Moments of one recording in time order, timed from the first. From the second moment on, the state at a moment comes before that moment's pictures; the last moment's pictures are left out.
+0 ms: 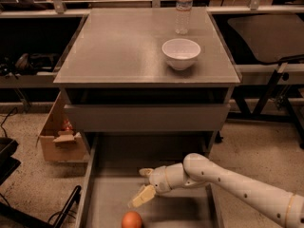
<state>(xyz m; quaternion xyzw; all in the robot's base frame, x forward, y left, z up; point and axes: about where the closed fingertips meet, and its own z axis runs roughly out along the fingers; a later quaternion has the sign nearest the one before) 0.472 0.070 0.454 -0.41 0.72 0.49 0.25</state>
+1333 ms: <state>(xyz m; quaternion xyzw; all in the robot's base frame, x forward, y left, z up) 0.420 -0.076 0.622 -0.48 0.72 0.43 0.26</state>
